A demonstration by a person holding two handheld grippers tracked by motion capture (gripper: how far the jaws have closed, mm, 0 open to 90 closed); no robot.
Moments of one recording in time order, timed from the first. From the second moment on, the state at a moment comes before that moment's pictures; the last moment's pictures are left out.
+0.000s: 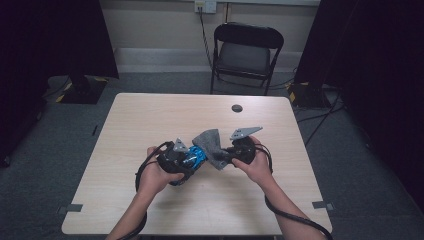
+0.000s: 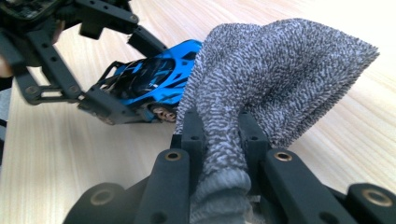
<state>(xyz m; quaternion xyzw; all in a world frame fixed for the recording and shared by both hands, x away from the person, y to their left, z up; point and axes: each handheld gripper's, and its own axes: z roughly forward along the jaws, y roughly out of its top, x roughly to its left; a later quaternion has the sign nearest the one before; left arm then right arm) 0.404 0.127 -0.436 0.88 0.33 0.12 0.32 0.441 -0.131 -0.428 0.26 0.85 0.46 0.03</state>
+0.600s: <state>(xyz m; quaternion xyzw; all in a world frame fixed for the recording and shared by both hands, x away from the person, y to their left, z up) 0.410 0.142 -0.438 0.87 0.36 0.13 0.32 0.418 -0.134 -0.435 0.24 0.85 0.47 0.02</state>
